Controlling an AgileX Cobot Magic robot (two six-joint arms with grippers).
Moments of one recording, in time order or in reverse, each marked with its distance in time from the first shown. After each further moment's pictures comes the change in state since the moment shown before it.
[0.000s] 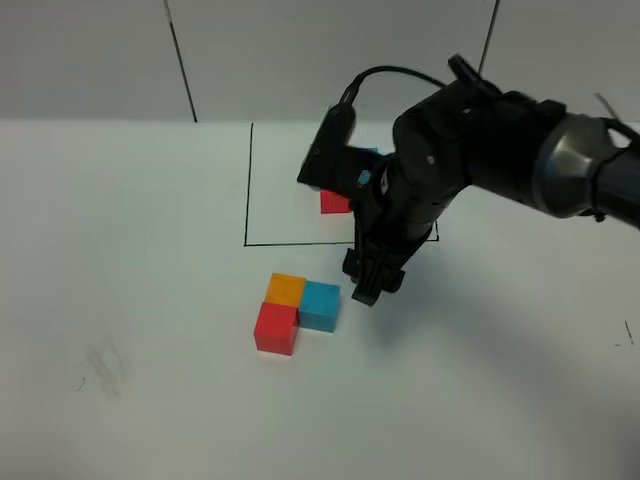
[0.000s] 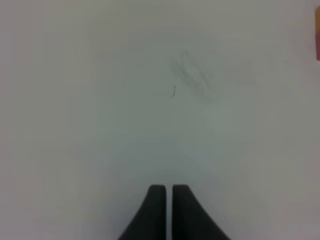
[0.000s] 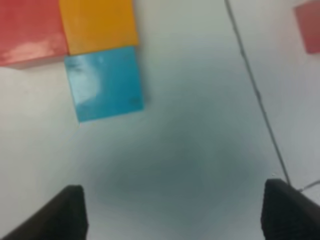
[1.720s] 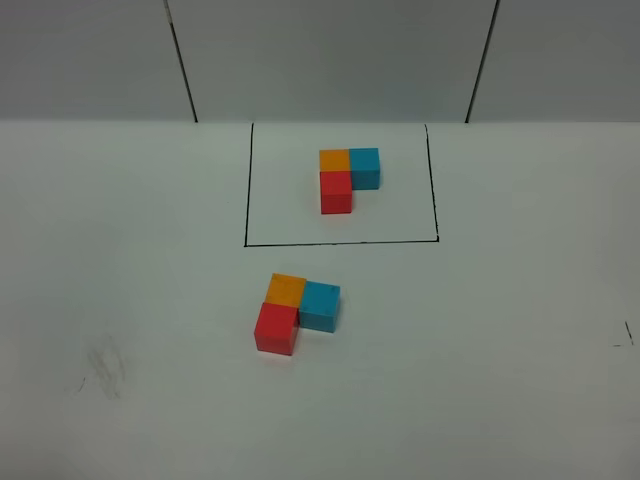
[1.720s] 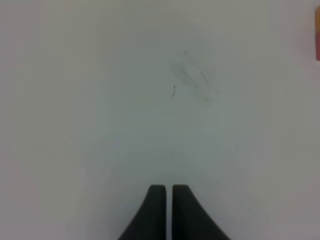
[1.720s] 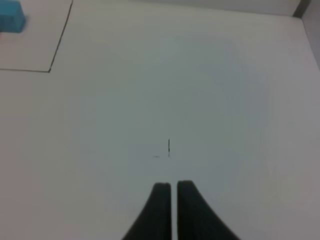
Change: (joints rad) left arm 0.000 0.000 0.000 0.000 0.000 0.000; right arm -0.588 -1.642 0.884 -0.020 0.102 0.502
